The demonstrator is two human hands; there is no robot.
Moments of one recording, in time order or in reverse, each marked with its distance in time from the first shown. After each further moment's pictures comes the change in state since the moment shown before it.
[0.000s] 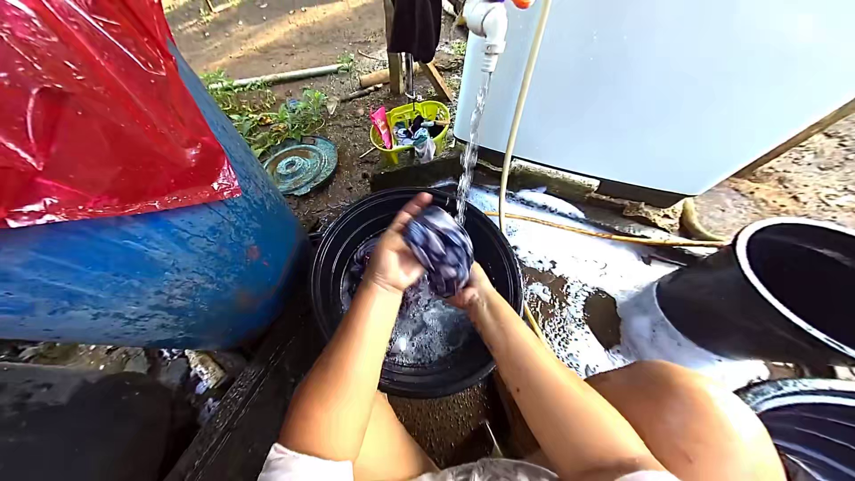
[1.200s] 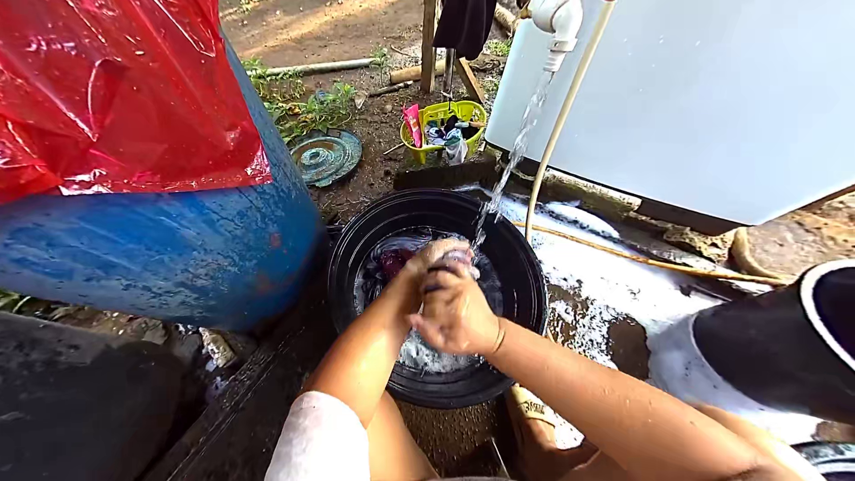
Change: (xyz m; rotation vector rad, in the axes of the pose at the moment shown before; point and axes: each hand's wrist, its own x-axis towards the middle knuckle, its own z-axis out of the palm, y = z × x) left_hand 0.034 -0.036 -0.051 0.428 -0.023 -0.541; right_hand -0.038 0.035 0.038 -1.779 -0.812 -1.555
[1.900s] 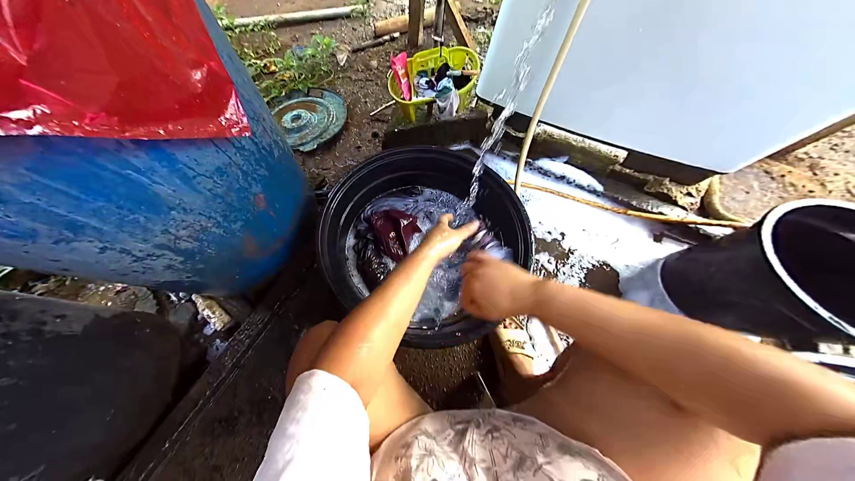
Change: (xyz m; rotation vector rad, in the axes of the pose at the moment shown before) left_hand -0.002 -0.045 0.040 0.543 0.344 -0.208; right_hand -0.038 -0.002 -0.063 -0.047 -1.188 0.333
